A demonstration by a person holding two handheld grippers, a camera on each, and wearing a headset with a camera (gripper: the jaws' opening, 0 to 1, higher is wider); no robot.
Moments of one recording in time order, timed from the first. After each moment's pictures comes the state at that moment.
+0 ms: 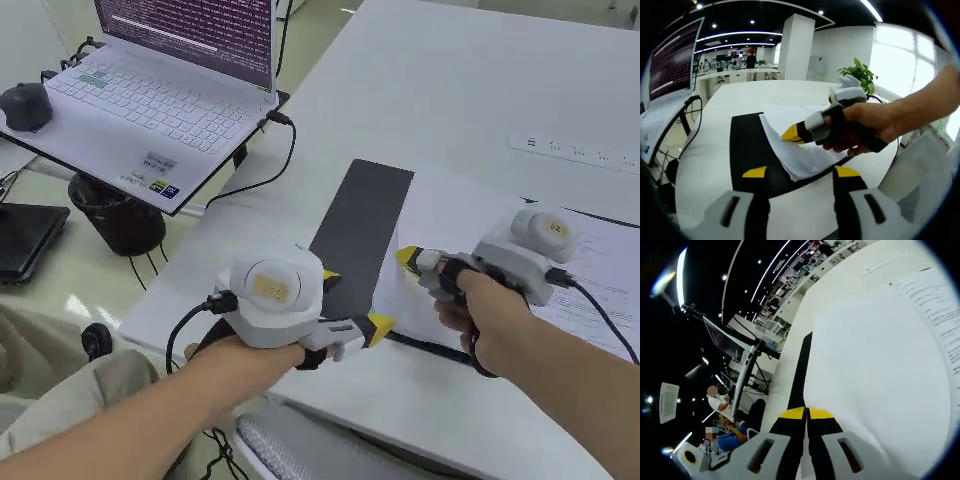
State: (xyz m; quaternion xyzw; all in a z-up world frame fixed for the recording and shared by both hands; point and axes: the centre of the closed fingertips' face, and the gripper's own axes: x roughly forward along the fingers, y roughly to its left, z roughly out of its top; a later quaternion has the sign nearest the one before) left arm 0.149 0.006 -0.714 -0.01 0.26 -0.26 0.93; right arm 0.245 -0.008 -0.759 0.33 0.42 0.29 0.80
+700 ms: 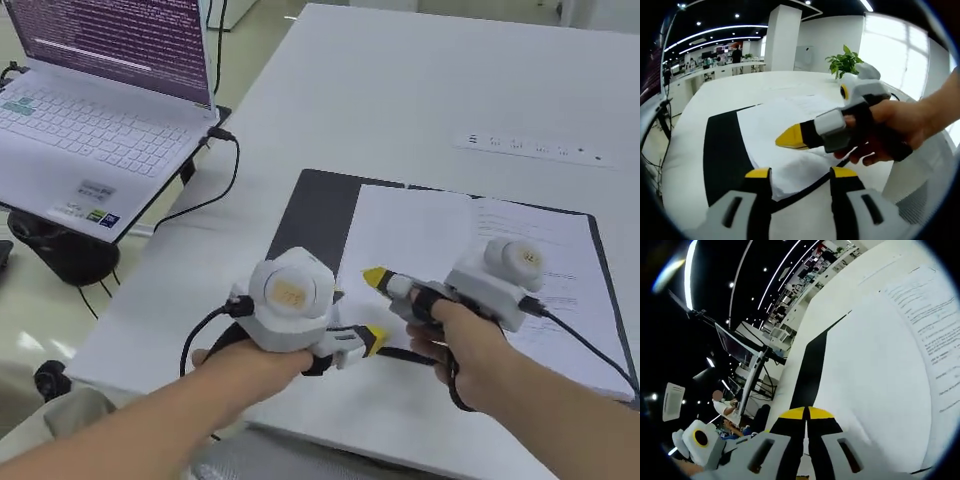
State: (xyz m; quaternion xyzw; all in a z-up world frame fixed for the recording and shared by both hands) left arm 0.183 -0.050 -0.747 0.01 0.29 -0.30 0.91; right arm 0.230 -0.052 -0.744 0.35 0.36 0.30 0.81
